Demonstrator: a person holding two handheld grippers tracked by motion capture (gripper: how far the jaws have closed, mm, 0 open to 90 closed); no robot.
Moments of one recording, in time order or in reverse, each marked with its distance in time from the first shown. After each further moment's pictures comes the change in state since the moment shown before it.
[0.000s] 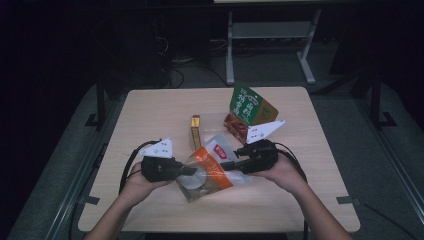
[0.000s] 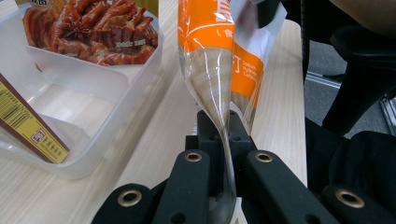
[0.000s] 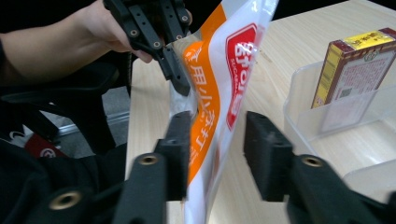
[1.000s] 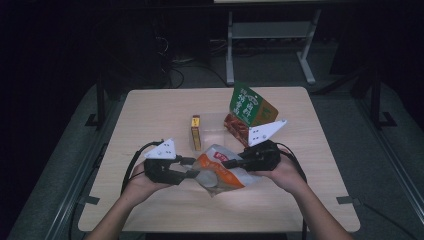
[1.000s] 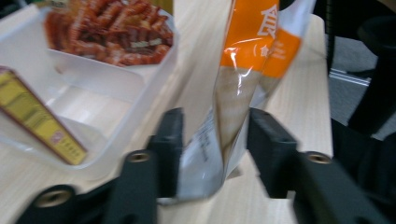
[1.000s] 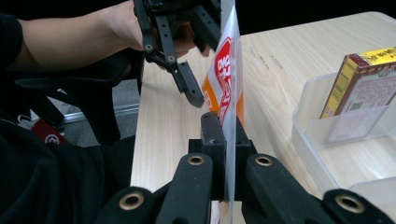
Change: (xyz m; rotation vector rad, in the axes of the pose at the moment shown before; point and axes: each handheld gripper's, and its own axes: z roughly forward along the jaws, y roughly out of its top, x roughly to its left) left arm 0.000 -0.005 0.005 -0.015 0.091 0.030; right arm 0.005 0.004 -0.007 0.001 0.041 -0.071
